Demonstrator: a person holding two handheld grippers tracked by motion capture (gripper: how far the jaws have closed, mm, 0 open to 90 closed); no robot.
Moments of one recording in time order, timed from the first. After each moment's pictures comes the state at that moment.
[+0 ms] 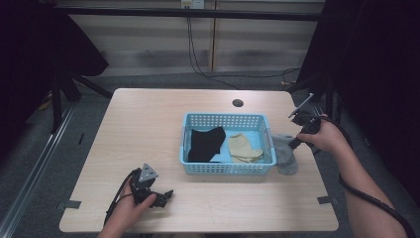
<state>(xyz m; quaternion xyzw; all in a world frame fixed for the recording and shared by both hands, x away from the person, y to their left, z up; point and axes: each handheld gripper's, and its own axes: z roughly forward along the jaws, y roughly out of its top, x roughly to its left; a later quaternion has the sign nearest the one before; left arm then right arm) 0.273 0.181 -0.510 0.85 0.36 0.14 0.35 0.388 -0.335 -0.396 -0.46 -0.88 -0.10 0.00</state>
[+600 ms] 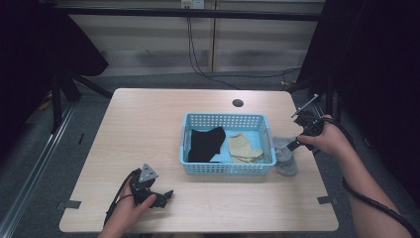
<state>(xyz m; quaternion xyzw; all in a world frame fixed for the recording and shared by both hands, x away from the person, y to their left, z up) 0.271 0.181 -0.510 0.85 0.37 0.14 0.35 0.376 -0.338 -0.389 -0.47 -0.88 -0.12 -0.03</state>
